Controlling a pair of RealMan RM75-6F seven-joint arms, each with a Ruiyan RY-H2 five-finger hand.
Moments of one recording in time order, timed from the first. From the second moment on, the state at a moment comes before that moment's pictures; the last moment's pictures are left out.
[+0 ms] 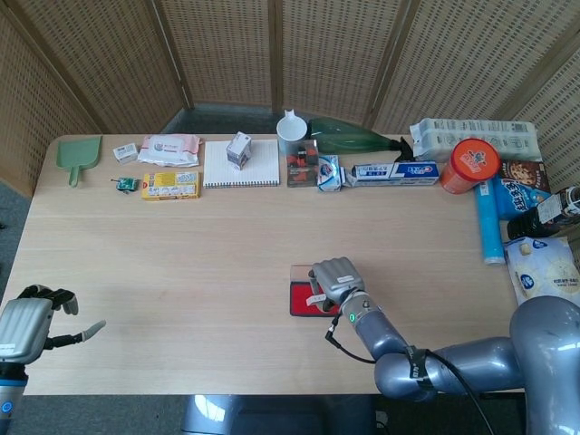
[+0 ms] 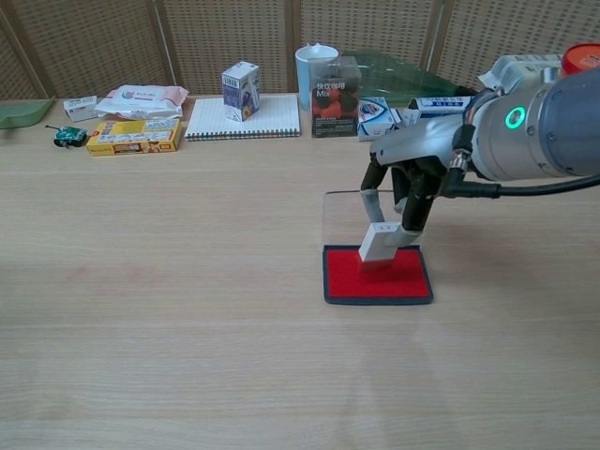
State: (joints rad) left arm -0.09 -1.15 0.00 -1.67 1.51 1.46 0.10; right arm 1.26 -1.40 0.04 -1.90 -0.19 0.98 -0.61
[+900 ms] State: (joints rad) left arm -0.08 -1.16 0.01 -1.65 1.51 1.45 0.09; right arm 1.23 -1.51 0.05 -1.80 -0.19 0.99 -0.66
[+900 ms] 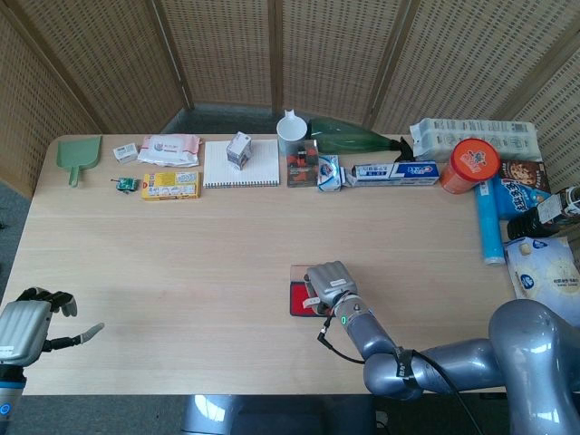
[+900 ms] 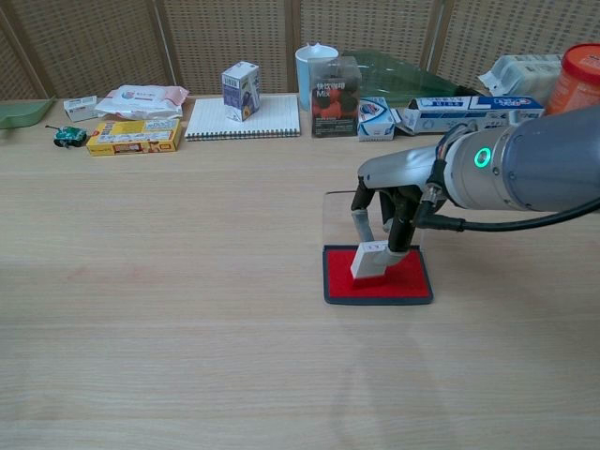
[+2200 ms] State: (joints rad) left arm -0.08 -1.16 0.01 -1.63 1.52 1.46 0.07; right arm 1.18 -1.38 0.10 -1.95 -0.21 1.05 -0.68
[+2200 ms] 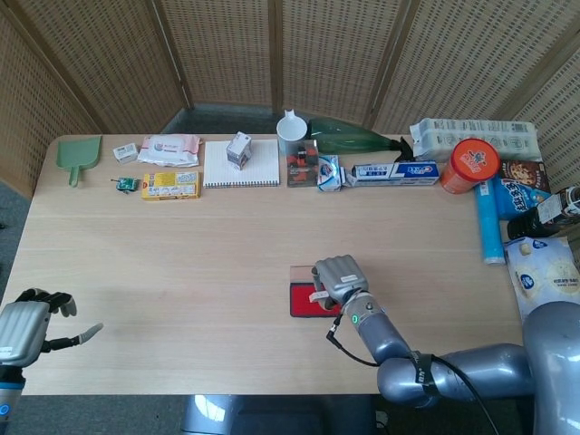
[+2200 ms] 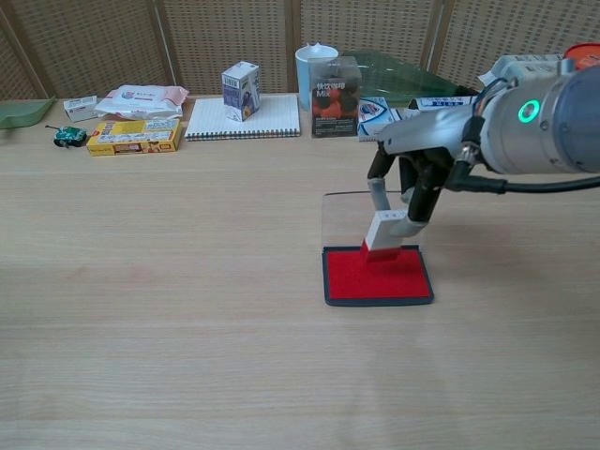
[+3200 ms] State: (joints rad) left arm -0.09 -1.15 0.00 -1.68 1.51 1.45 0.13; right arm 1.07 -1.34 0.04 -1.77 -0.30 0.94 -0.59
